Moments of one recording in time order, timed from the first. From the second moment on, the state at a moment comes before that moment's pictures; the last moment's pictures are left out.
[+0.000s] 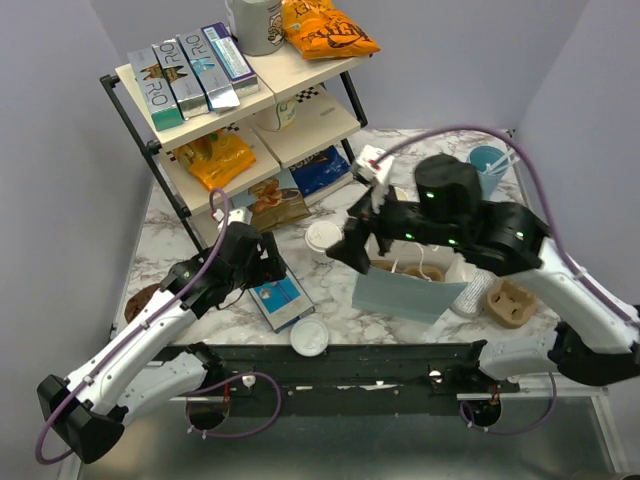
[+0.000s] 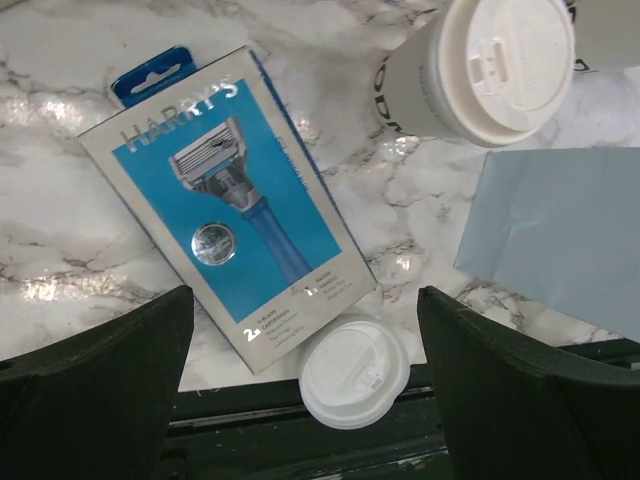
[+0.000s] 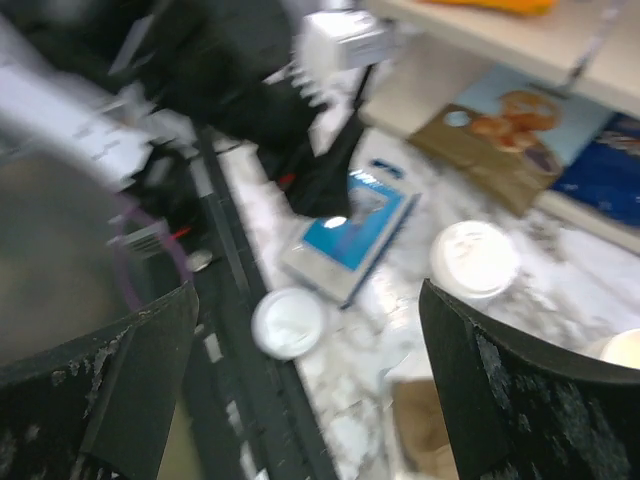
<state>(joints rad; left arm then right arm) -0.66 0.89 0.87 -0.80 -0.21 -0.78 1.03 1.21 1.70 -0.84 -0.18 0.01</state>
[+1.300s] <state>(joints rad) -0.55 0.62 0.78 -0.99 -0.35 -0.90 1.05 2.12 2.06 -1.05 0.44 0.37</state>
